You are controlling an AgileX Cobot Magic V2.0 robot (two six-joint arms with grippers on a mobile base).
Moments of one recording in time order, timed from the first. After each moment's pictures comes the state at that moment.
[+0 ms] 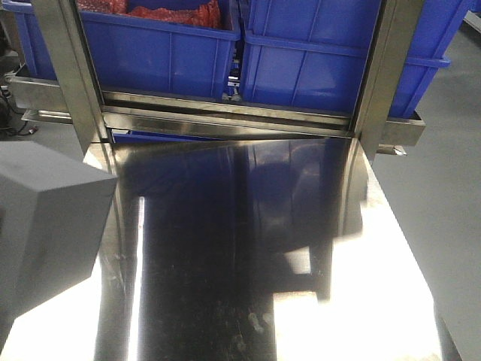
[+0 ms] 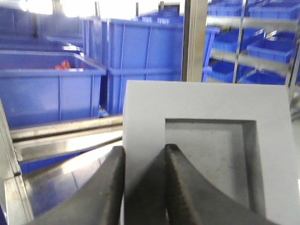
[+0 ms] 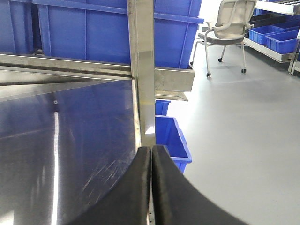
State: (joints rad) left arm -0.43 0.36 -0.58 -0.14 0.35 0.07; right arm -0.08 -0.02 0.03 0.01 0.22 0.01
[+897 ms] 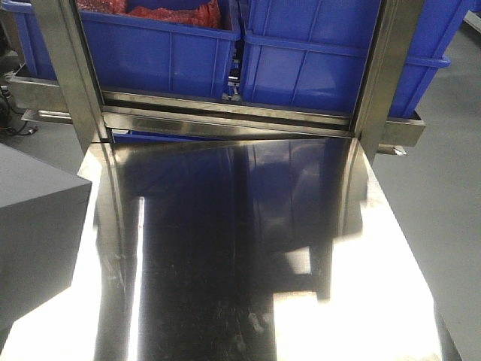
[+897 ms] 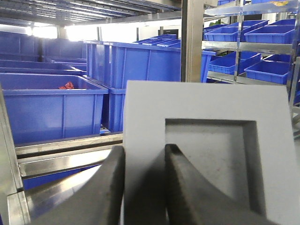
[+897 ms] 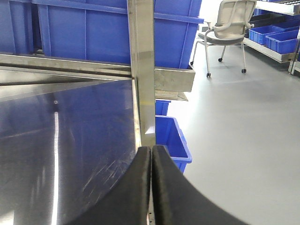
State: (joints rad) left arm -0.43 0.26 -0.55 -0.14 0.35 0.07; right arm -0.08 -0.02 0.03 0.01 0.22 0.01
